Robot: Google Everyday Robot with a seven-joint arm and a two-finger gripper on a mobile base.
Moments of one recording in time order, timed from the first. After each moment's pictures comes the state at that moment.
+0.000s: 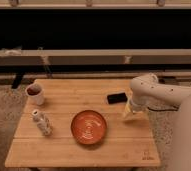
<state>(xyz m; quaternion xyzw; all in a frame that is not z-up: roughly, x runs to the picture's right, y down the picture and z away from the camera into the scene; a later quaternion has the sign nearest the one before) 0.234 0.154 0.846 -0.27 0.25 0.61 0.70</state>
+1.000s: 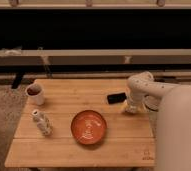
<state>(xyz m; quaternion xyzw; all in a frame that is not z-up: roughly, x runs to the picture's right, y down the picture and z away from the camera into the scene) 0.244 0.134 0.900 -0.23 0.25 0.67 0.66</state>
